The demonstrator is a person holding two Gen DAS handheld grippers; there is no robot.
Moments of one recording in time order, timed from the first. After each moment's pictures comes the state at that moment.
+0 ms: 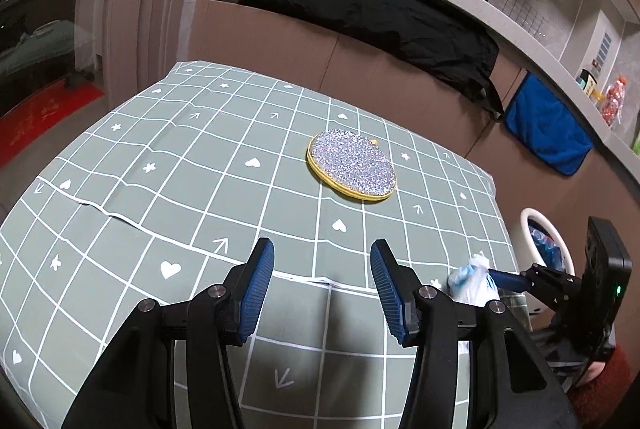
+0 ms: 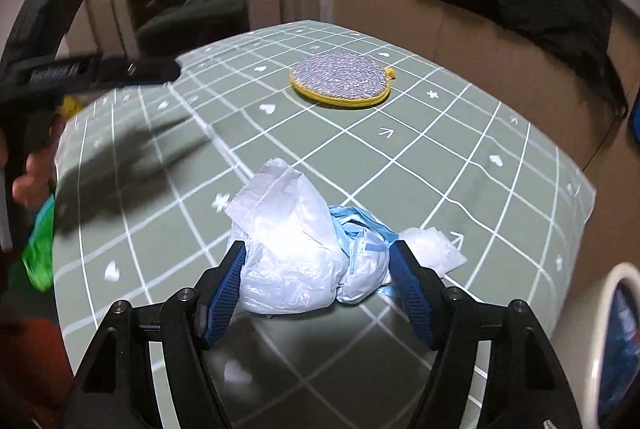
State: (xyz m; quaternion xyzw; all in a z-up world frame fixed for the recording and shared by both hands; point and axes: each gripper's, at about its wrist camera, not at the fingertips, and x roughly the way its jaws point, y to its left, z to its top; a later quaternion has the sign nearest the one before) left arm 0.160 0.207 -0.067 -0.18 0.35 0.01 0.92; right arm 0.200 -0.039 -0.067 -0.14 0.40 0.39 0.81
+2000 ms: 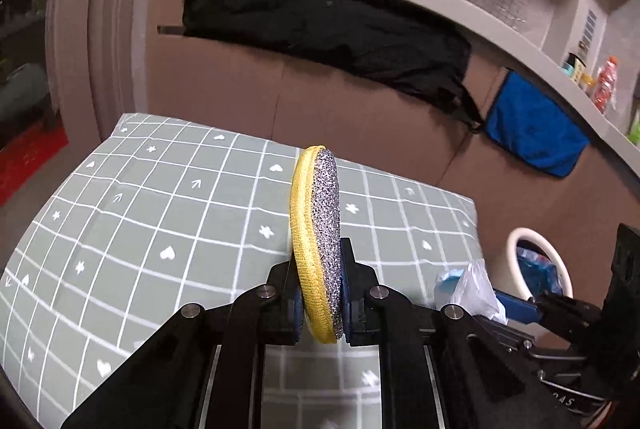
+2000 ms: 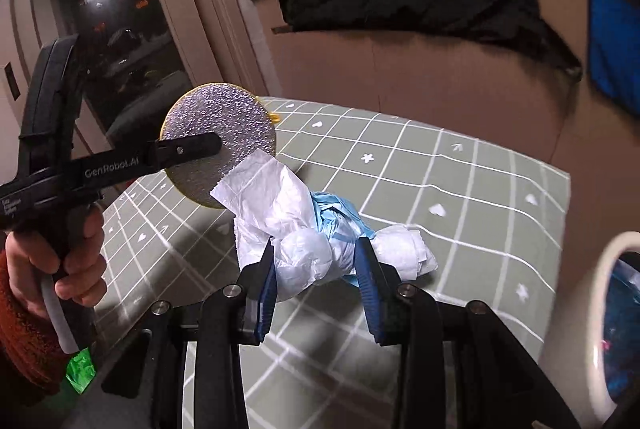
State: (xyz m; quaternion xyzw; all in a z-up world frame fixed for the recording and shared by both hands) left arm 0.240 0.143 -0.022 -0.13 0.34 -0.01 0.93; right arm 0.234 -0.076 -0.019 -0.01 0.38 0.34 0.86
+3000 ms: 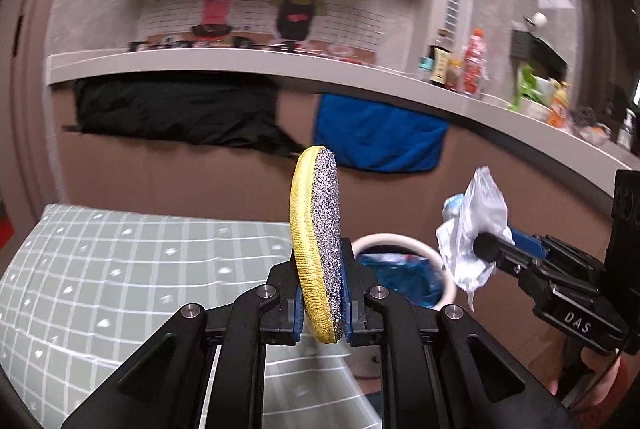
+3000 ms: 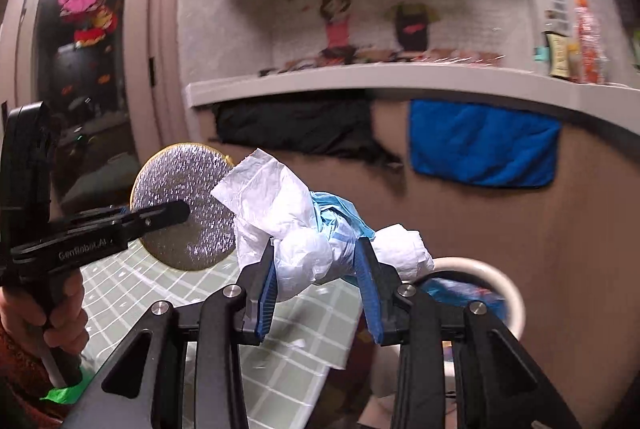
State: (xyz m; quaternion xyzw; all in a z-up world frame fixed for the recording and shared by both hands) left arm 0.160 -0.072 0.074 -0.05 0.23 -0.16 0.96; right arm 0.123 -0.284 0.093 0.02 0.21 0.19 0.96
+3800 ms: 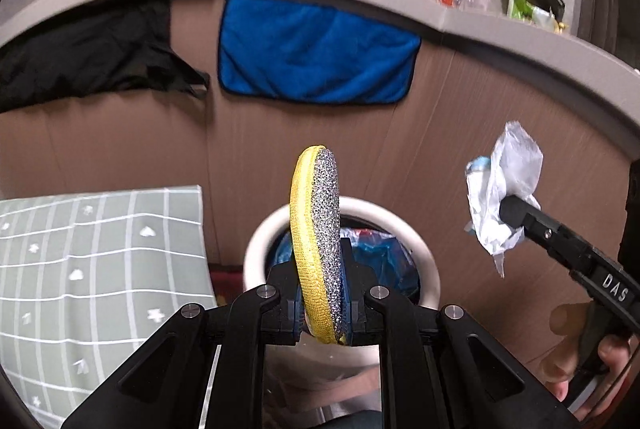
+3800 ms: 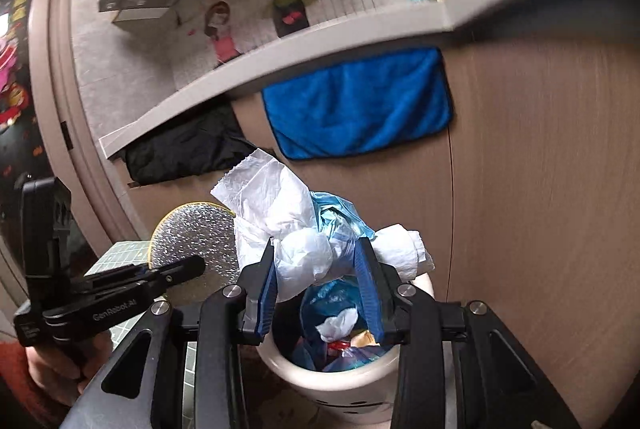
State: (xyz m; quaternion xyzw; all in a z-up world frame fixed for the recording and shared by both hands) left arm 0.292 -0.211 -0.015 -0.03 0.33 -0.23 0.91; right arm 0.200 -0.421 0.024 0.14 0.25 0.09 0.96
